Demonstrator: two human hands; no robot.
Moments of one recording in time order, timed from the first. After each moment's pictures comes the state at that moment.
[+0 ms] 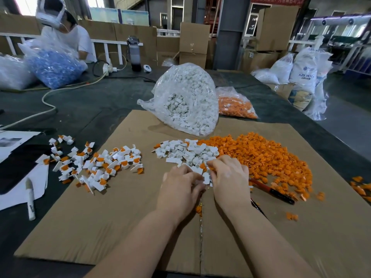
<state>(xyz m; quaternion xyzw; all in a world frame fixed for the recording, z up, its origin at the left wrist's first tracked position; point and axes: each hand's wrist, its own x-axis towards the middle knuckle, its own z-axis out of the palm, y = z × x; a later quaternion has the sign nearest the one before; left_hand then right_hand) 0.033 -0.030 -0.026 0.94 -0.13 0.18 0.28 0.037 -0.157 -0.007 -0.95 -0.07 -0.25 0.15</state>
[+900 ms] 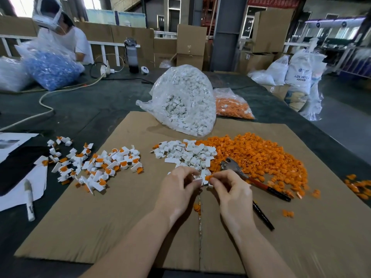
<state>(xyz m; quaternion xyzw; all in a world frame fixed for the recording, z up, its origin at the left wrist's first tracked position) 0.027 -0.026 -0.019 0.86 -0.10 0.13 0.48 0.002 -0.159 -0.016 -0.82 0.01 -0.21 0.54</state>
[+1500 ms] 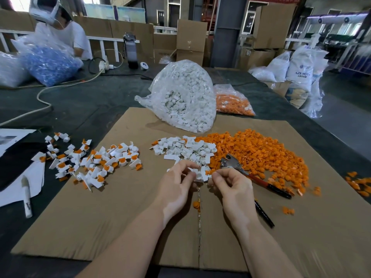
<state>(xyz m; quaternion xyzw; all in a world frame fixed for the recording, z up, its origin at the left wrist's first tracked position) 0.024 -0.025 -0.018 0.80 -0.09 0.06 0.59 0.006 -0.164 -0.016 -0.75 0.03 -0.13 0.65</state>
